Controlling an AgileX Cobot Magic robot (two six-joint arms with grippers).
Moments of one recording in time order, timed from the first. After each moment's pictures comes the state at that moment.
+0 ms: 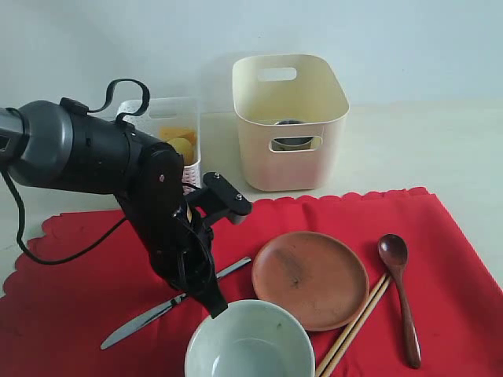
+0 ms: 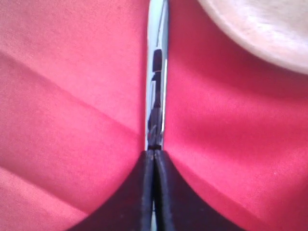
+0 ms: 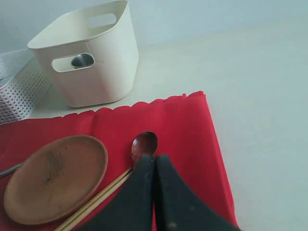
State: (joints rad) left arm -0.70 1.98 -1.15 -0.06 0.65 0.32; right arm 0.20 0.01 -0.01 -0.08 0.41 0.32
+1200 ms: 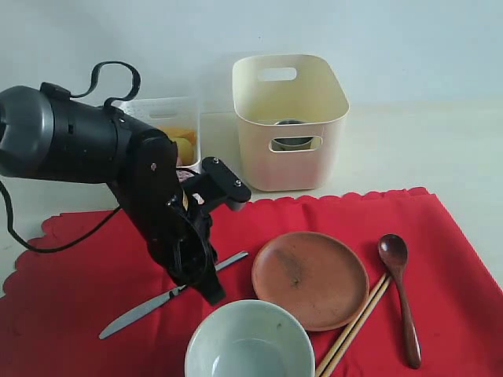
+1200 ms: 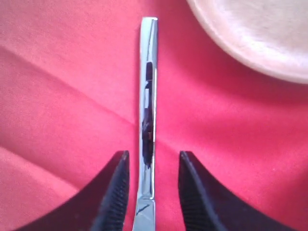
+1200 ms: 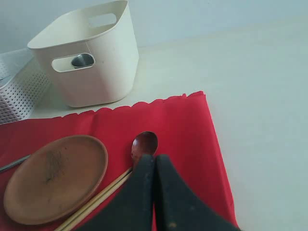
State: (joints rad) left arm -0.70 1.94 -1.15 -0.02 0.64 0.31; right arm 0.20 0.01 -0.01 -0.08 0.41 0.32
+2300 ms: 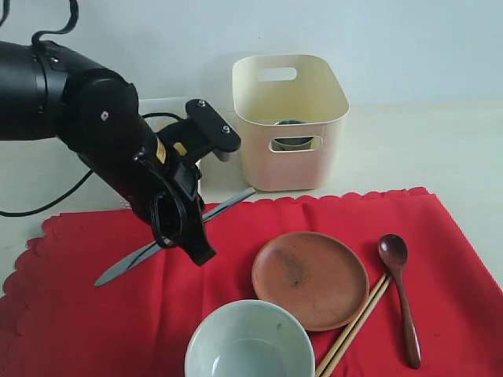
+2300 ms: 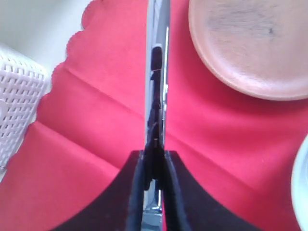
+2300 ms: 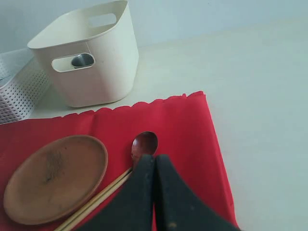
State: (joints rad) left arm -0.70 1.74 -1.15 0.03 0.67 0.31; right arm 0.20 0.01 -0.01 -0.08 0.41 0.32
